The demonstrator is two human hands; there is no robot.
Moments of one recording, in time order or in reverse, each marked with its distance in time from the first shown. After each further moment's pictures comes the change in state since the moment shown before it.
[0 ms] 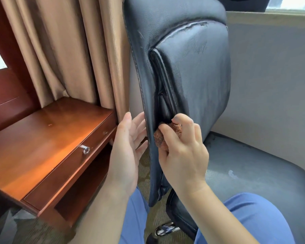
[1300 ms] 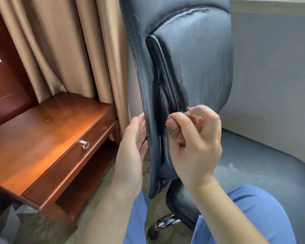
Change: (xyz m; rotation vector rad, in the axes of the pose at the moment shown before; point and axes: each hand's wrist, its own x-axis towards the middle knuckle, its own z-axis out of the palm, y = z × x) left_hand -0.003 -0.020 0.005 0.013 0.067 -0.026; right_hand -0.004 0.013 -0.001 0.111 0.207 0.089
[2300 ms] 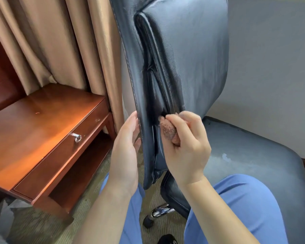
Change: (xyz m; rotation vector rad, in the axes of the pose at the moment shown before) left_hand -0.006 -0.016 0.004 0.024 0.094 0.011; right_hand -0.026 0.010 0.005 0.105 -0.015 0.082
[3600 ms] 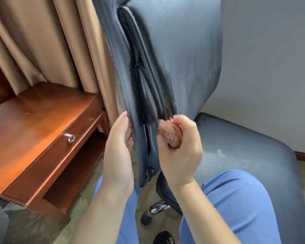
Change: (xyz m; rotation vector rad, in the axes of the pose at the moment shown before) left_hand 0.003 -0.008 0.003 -0.017 0.055 0.044; right_hand -0.015 0.008 0.005 0.122 0.081 0.205
